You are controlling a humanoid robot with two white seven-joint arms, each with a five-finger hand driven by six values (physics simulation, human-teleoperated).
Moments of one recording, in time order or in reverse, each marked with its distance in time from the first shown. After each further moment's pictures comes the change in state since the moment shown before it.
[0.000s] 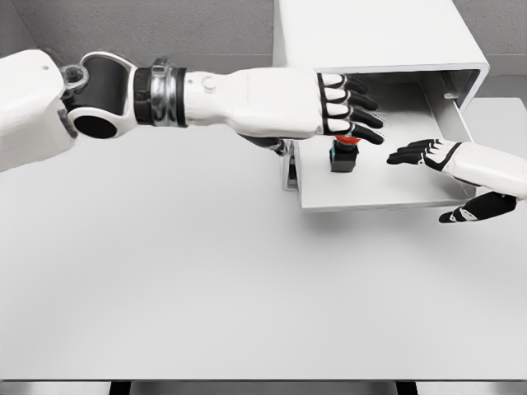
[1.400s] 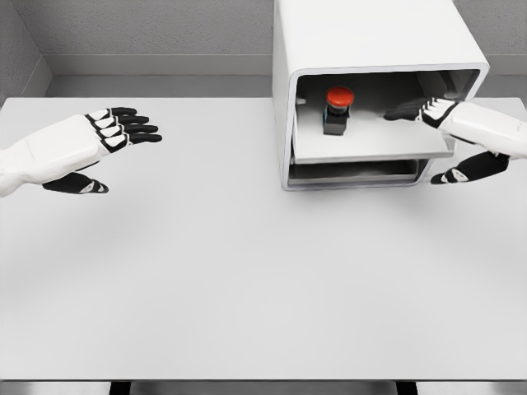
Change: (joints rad) left arm 0.660 0.531 0.423 -0.057 -0.012 0.001 0.135; right arm -0.167 0.113 0.034 0.126 -0.018 0.000 0.048
